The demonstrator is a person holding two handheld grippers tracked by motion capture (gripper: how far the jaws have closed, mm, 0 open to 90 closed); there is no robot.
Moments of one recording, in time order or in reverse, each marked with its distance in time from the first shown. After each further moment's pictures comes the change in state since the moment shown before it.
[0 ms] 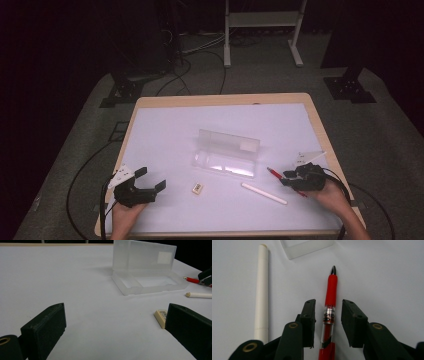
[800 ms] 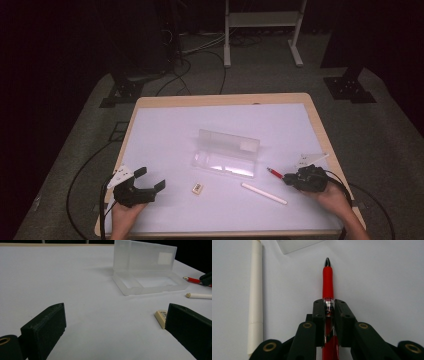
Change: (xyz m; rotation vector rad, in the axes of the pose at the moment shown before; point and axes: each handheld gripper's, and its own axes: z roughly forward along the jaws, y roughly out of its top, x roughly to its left) left arm 0.001 0.000 -0.001 -0.002 0.001 -0.005; right arm -0.001 -0.008 -0.001 -0.004 -0.023 0.020
